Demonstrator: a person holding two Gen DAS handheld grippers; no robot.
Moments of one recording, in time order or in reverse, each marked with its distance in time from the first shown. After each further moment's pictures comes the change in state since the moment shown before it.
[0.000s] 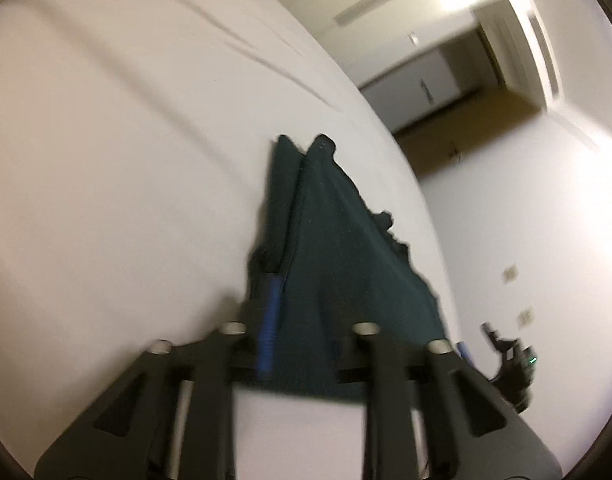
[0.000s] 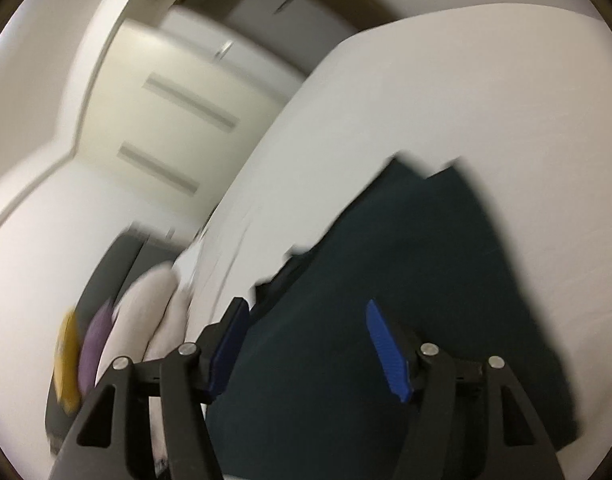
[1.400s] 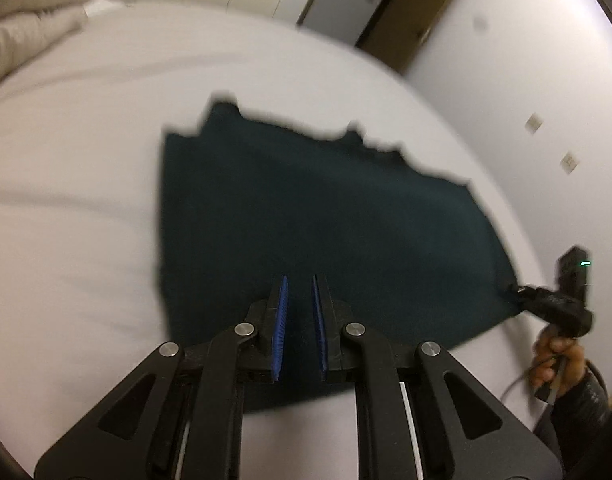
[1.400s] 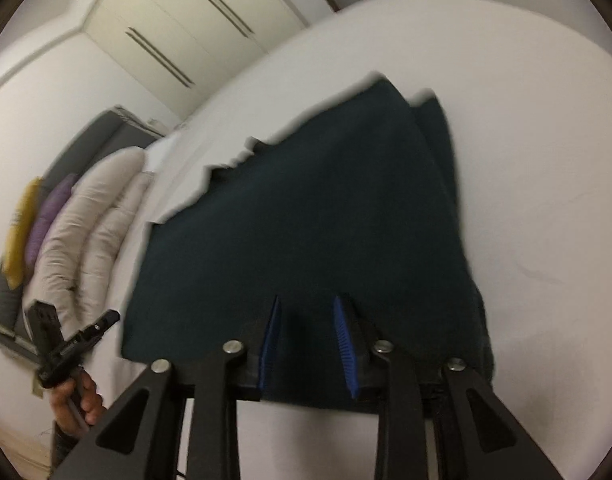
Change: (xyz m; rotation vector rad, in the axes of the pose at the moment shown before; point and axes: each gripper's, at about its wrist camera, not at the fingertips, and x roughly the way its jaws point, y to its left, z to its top) left arm 0.096 -0.109 -0.037 0.560 0.253 0.216; right arm -0.013 -0.051 -0.031 -0.251 0.213 -0.170
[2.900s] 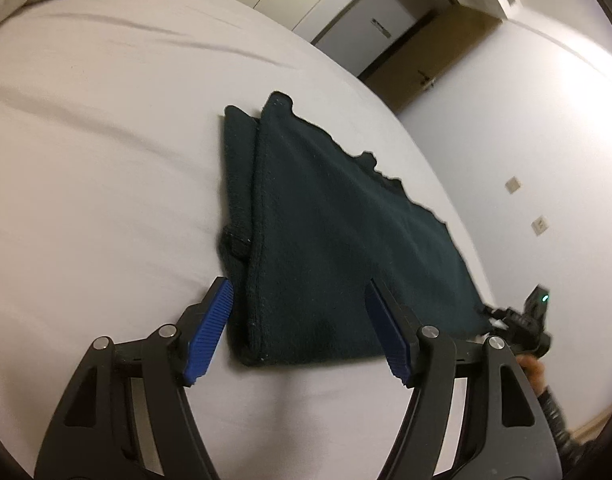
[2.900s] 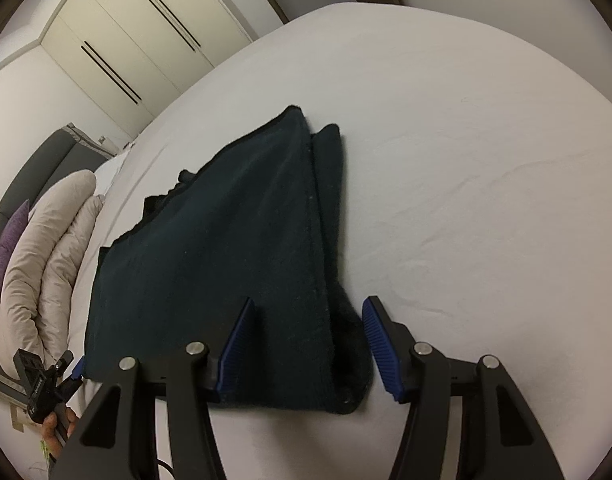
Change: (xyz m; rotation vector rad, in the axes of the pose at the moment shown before) left arm -0.038 0.059 -0.025 -0.184 -0.114 -0.171; right arm -0.025 -0.019 0.019 0.046 -0.008 -0.213
